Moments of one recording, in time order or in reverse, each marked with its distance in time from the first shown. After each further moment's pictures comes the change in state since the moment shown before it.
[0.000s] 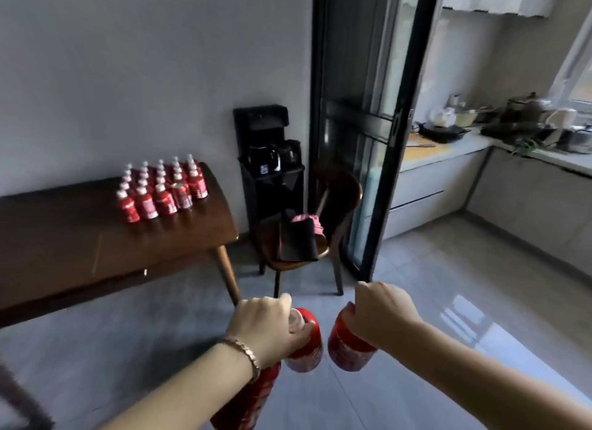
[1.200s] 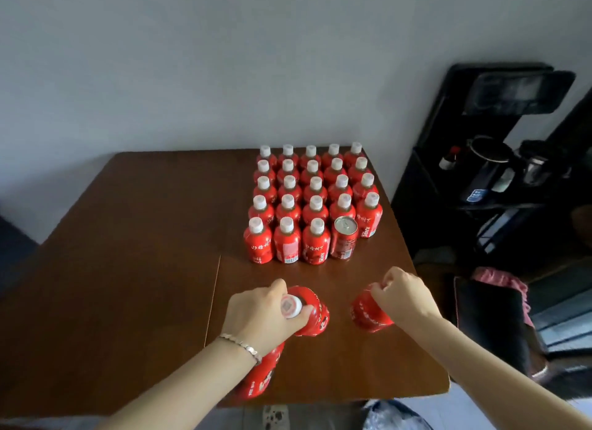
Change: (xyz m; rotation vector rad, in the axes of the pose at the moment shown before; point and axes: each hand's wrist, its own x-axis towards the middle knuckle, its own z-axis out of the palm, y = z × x) left_hand 0.287 -0.613 0.093 -0.128 -0.079 -0.568; right_hand 0.631 -0.403 0.139 0.406 -0.244 0.037
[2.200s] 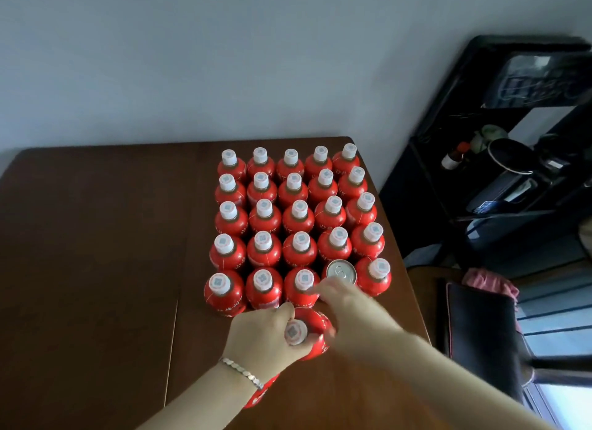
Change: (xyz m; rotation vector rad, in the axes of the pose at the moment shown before) left_hand 0.155 -0.013 0.046 -0.180 -0.112 0.143; right_hand 0.115 -0.068 0.009 -0.032 -0.330 -0.518
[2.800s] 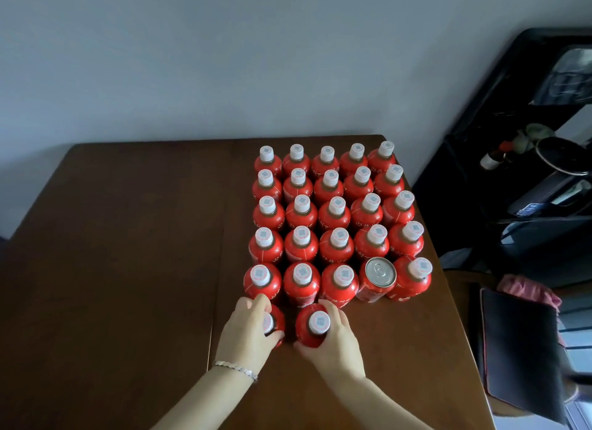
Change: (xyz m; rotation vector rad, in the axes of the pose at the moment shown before) left_hand -0.030 -0.073 0.001 -0.178 0.004 -0.384; right_hand 0.017 -0.043 0.117 0.427 0.197 0.370
